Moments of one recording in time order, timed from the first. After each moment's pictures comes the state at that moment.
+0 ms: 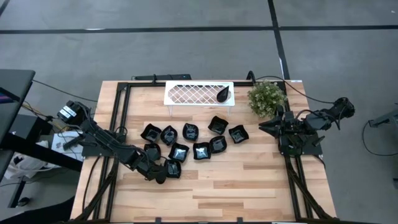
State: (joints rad) left arm -0.62 1.59 0.61 -0.36 -0.13 -1.68; right arm 0.51 0.20 0.45 -0.36 0.61 0.25
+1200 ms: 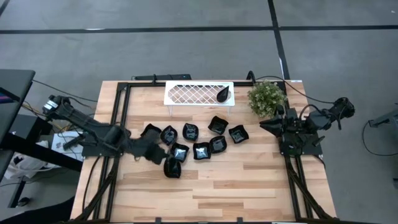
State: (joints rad) left arm -0.47 1.20 0.74 -0.38 -0.30 -1.37; right arm 0.51 0.20 0.45 -0.25 0.61 0.34
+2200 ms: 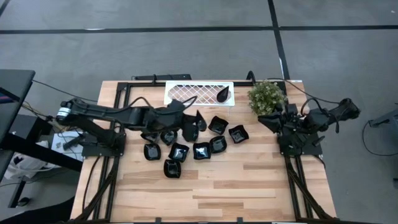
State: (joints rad) left arm -0.15 1.56 1.27 -0.35 -0.47 -0.63; right arm 0.43 0.31 0.45 -0.03 0.62 0.39
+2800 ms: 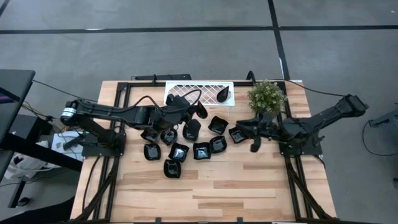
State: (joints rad) left arm -0.14 1.63 1.33 -0.33 -0.70 -0.35; right arm 0.38 0.74 0.47 0.35 0.66 0.20
